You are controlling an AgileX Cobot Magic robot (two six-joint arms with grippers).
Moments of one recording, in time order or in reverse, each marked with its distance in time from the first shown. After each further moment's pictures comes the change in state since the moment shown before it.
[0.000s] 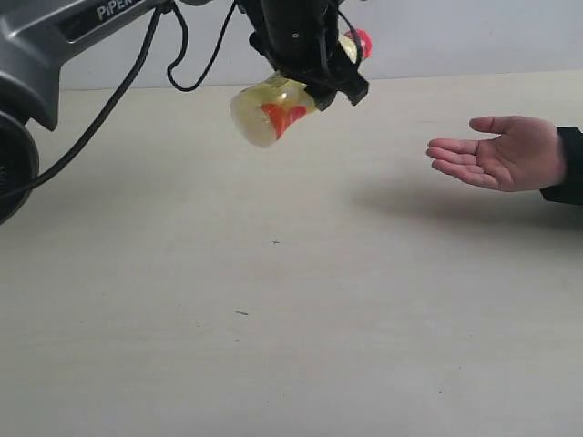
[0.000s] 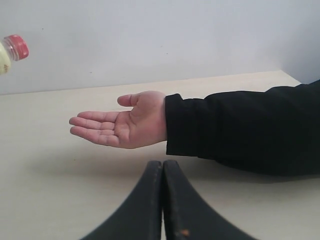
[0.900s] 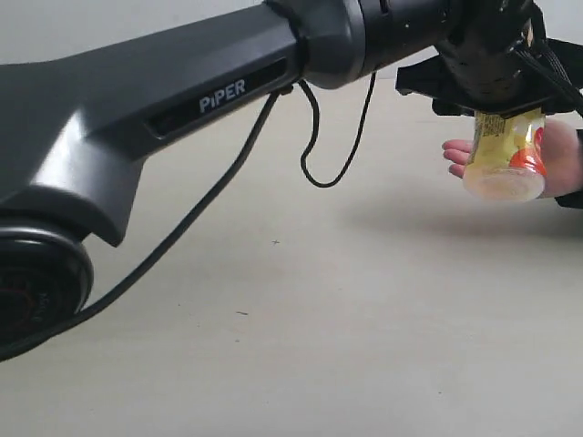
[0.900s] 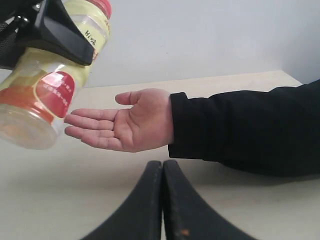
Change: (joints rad) left arm -0.278 0.024 0.000 -0.097 -0.394 -0.771; right arm 0.000 0.000 0.000 0.000 0.000 0.000
